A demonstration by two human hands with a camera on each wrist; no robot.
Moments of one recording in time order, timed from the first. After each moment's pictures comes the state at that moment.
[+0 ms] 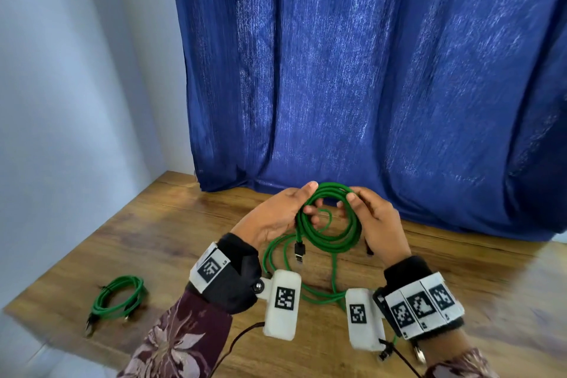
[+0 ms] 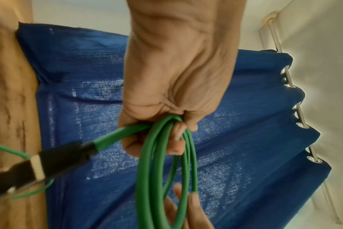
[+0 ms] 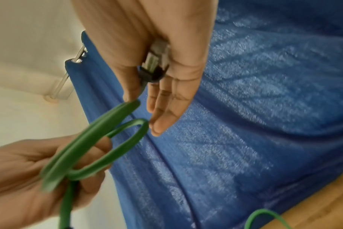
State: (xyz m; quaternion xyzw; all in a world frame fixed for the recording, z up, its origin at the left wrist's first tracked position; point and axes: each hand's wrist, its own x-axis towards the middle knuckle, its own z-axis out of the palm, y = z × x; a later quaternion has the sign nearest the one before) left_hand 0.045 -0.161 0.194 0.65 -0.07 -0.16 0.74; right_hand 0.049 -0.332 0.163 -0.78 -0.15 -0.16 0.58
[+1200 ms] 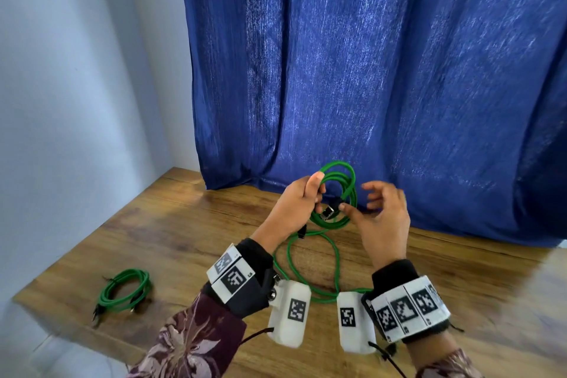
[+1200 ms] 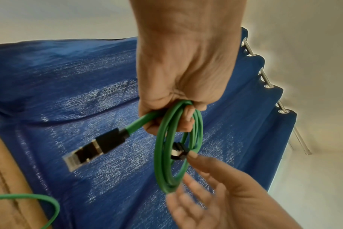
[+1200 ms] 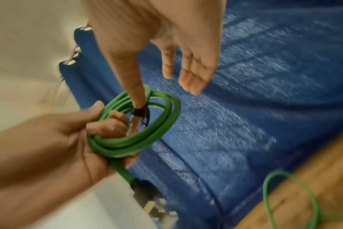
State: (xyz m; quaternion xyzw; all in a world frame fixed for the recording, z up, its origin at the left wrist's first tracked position) left_hand 0.046 -0.172 0.187 0.78 -0.12 0.08 0.61; right_hand 0.043 -0.318 0.159 -0.80 -0.05 -0.31 0.52
